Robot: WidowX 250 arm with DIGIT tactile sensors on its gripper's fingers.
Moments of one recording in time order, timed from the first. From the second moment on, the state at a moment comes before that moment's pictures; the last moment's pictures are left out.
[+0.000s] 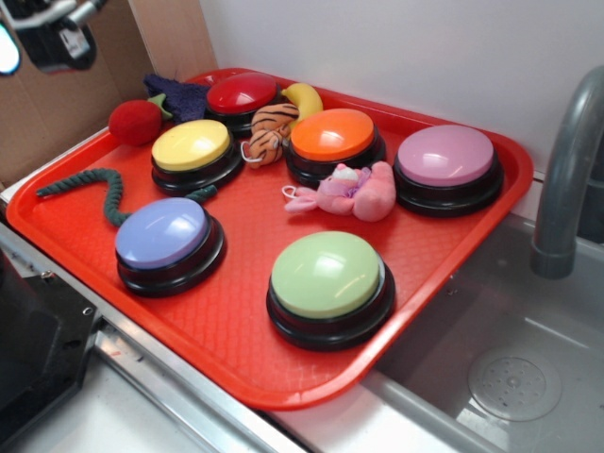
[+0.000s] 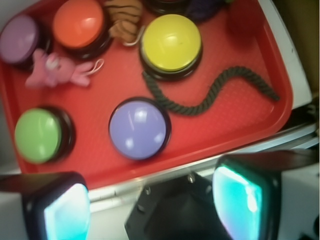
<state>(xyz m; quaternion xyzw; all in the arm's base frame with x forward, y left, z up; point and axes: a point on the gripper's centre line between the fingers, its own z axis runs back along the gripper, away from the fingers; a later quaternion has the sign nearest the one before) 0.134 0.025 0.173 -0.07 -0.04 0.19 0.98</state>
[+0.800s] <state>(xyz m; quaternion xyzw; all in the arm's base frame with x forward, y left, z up) 0.148 0.080 0.070 -0.02 -0.05 0.32 0.94</state>
